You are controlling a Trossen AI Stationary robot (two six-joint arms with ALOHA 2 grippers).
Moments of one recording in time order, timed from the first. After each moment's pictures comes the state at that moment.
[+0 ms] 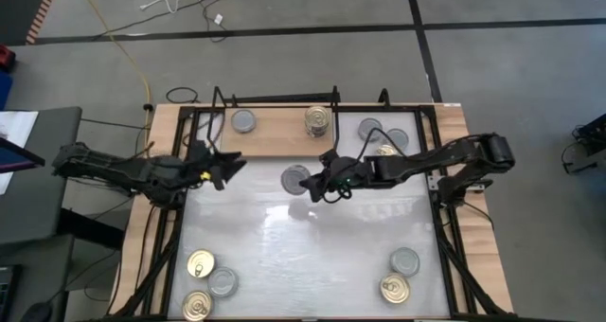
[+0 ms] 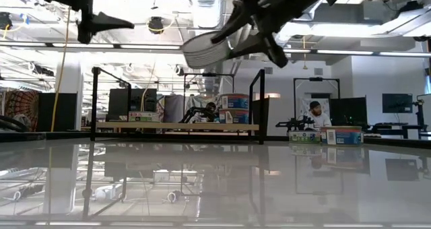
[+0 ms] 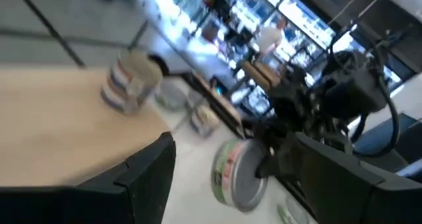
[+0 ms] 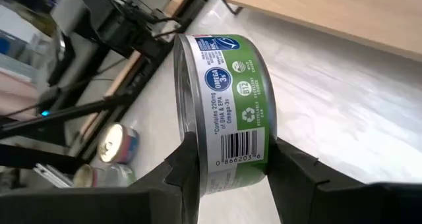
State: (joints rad) left arm -0.19 0.57 0.50 0.04 -0.67 -0.72; right arm 0.06 1.55 1.05 -0.04 0.21 0.93
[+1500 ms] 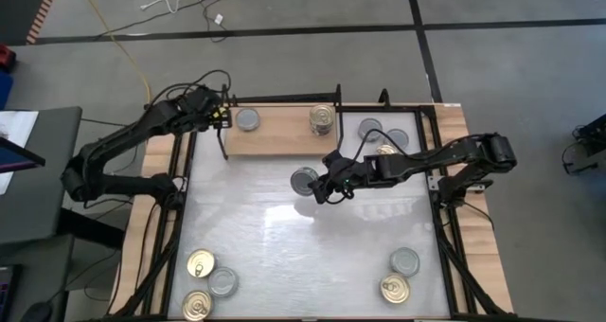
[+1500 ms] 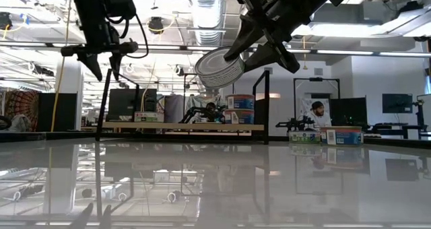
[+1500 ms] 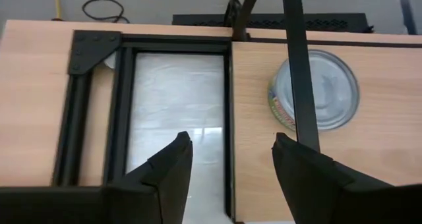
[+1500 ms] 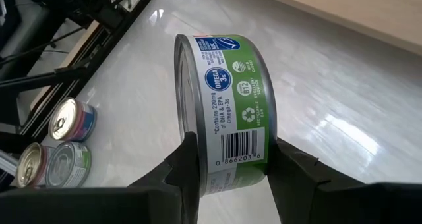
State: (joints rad) left arm 0.73 1.14 1.00 -0.87 -0.40 -0.74; right arm 0.06 1.54 1.05 -0.19 0.21 0.88
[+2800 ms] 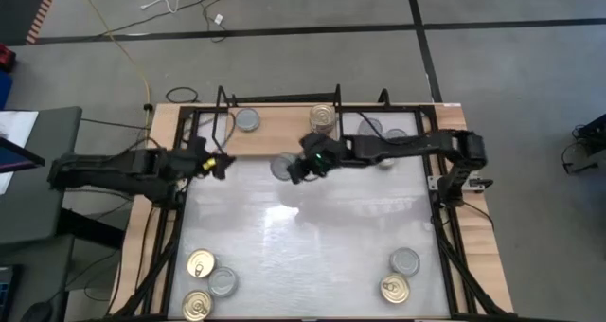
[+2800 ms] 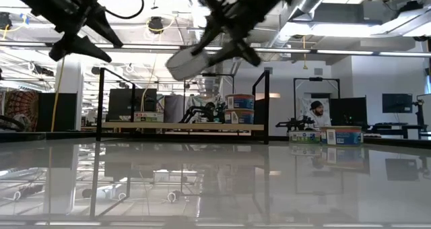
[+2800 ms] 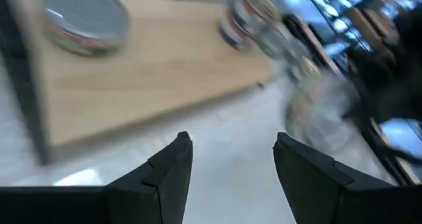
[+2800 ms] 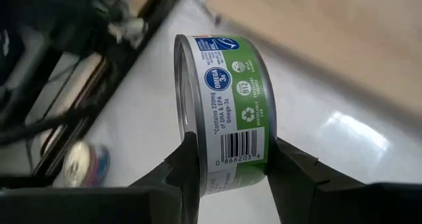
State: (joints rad) left arm -0.04 0.57 0.61 -0.56 -0.56 -0.98; right arm -0.10 1.78 1.44 -0.34 0.09 0.84
